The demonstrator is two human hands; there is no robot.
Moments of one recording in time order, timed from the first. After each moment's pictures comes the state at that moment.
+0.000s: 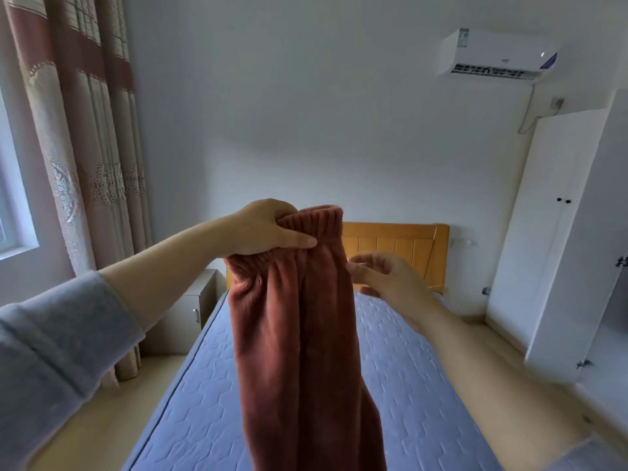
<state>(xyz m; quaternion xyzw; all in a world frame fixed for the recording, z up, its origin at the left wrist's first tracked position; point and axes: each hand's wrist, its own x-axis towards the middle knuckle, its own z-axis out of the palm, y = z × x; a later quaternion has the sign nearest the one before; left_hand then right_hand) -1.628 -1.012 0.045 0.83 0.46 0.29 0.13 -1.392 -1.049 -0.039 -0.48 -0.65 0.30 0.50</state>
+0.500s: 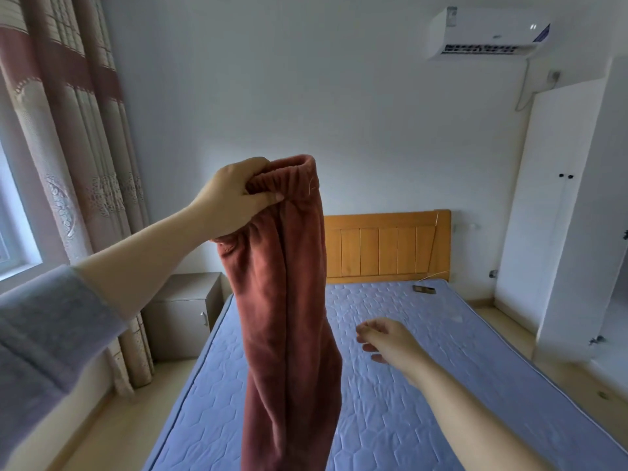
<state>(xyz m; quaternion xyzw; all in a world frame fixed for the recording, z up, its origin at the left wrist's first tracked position) -1.633 -0.997 0.063 0.81 0.40 0.43 -0.06 -1.370 -1.035 -0.152 -0.61 -0.53 0.39 0.44</state>
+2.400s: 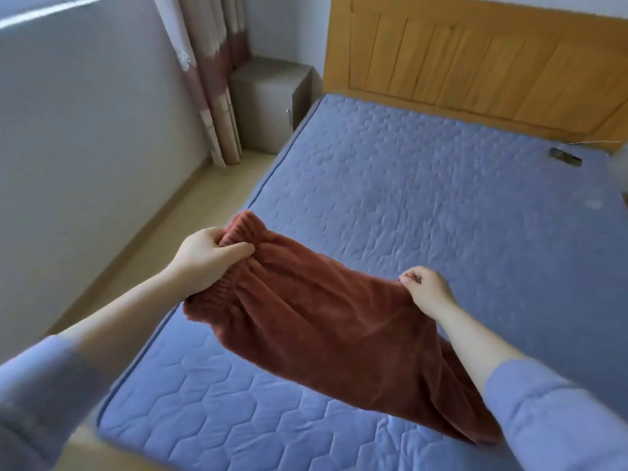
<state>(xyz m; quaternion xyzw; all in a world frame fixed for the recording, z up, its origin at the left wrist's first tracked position) -1.773 -1.085 -0.320 0.48 0.78 0.27 0.29 -1.419 -0.986 -0.425 -0.69 -0.63 0.33 0.15</state>
